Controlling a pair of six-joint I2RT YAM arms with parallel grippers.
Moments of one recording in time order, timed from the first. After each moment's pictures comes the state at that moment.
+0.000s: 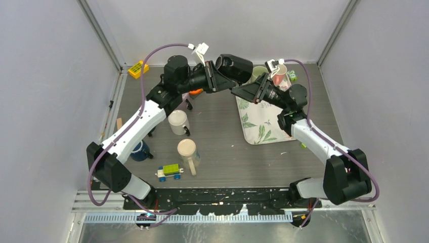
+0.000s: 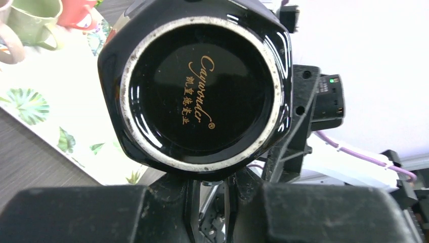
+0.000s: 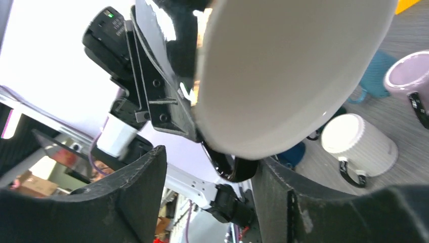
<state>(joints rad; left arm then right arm) -0.58 1.49 1.49 -0.12 0.54 -0.73 0.31 1.30 0.86 0.80 -0.84 1.21</state>
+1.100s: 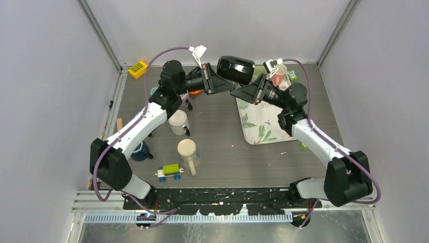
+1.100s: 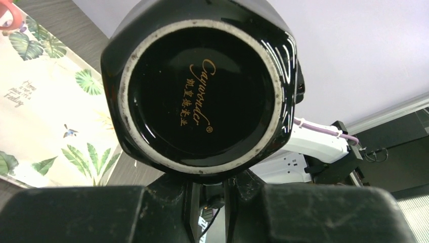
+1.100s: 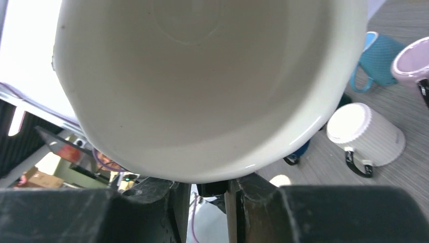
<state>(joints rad) -0.53 1.50 1.33 0.26 0.78 -0.93 0.31 1.33 0.87 0.86 -0.87 1.29</state>
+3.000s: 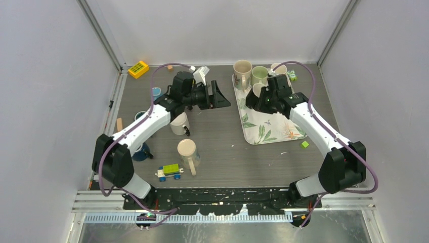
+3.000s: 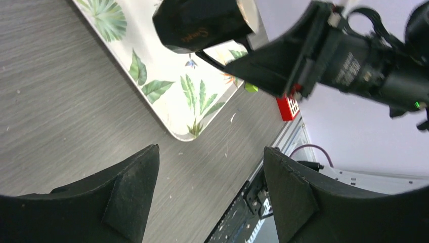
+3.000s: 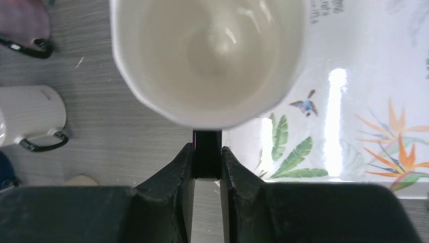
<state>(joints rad) -0.53 1.56 1.26 -0.13 0.51 -0.65 0.34 1.41 1.18 -0.58 -0.01 0.47</state>
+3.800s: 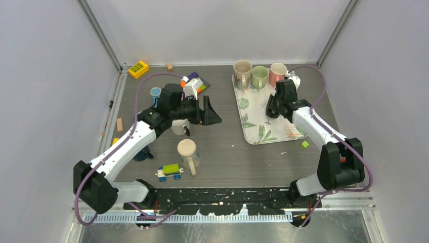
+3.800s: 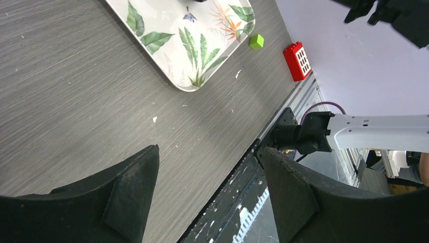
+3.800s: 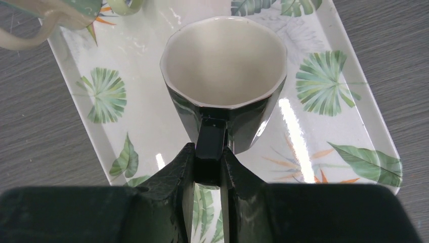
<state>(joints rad) -0.56 1.26 1.10 -0.33 0.50 -0.52 0.21 1.47 1.06 -0.36 0.27 0.45</state>
